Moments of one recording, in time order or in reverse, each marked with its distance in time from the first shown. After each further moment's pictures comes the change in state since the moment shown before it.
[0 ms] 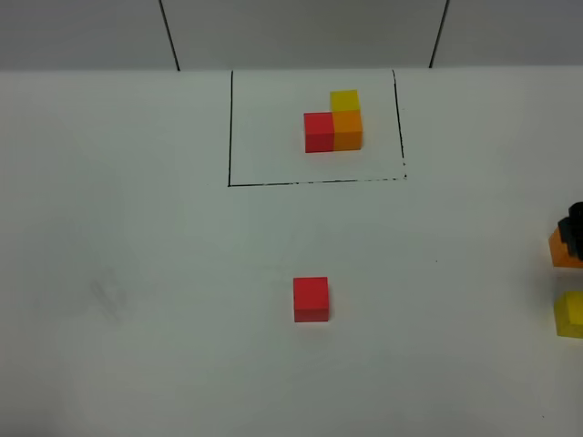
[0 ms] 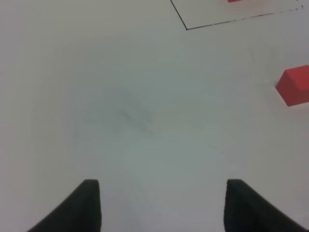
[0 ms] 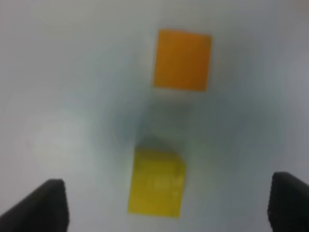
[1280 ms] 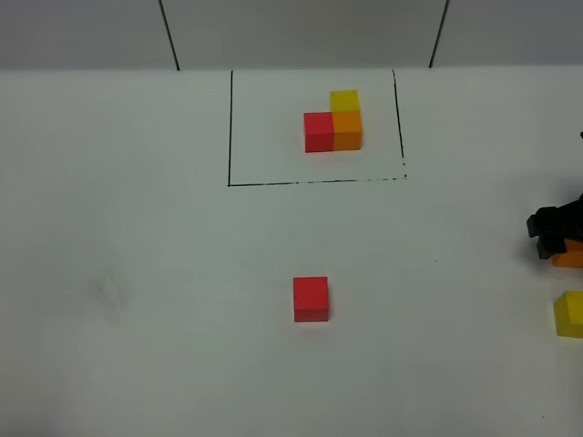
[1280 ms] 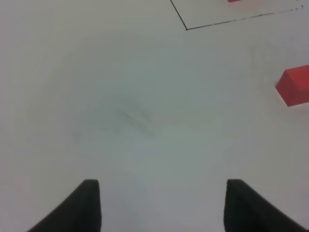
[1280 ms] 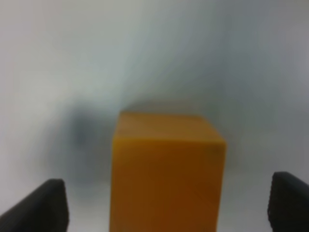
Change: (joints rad) left arm 0.000 0.000 0.000 0.000 0.000 0.000; right arm -0.092 0.471 -0.110 0.023 -0.210 -0.065
